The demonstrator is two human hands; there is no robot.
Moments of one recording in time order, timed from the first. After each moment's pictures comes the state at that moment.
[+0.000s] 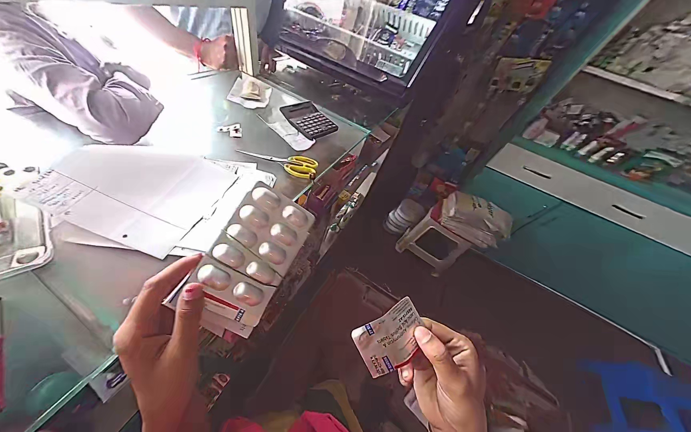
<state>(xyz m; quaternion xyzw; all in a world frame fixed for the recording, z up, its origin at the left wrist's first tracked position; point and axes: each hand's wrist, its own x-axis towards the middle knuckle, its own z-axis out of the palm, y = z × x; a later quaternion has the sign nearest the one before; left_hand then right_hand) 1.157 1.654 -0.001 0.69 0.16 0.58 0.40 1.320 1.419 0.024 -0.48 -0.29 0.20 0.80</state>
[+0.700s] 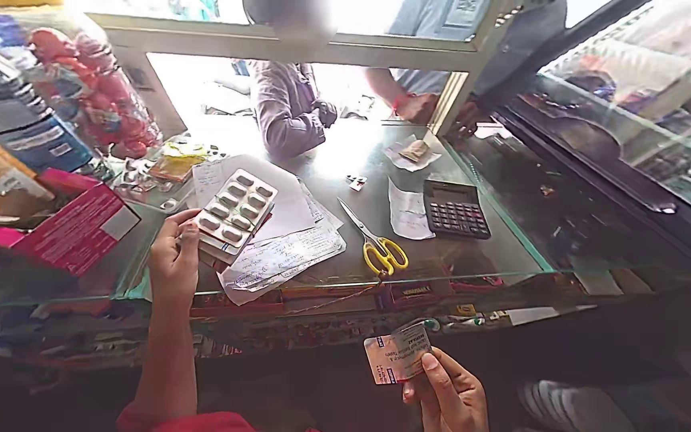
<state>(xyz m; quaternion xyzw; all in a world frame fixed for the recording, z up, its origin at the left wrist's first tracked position) 1.231 1.716 0.016 0.54 0.64 0.54 0.09 1.578 1.584 0.002 -0.39 -0.40 0.51 0.65</state>
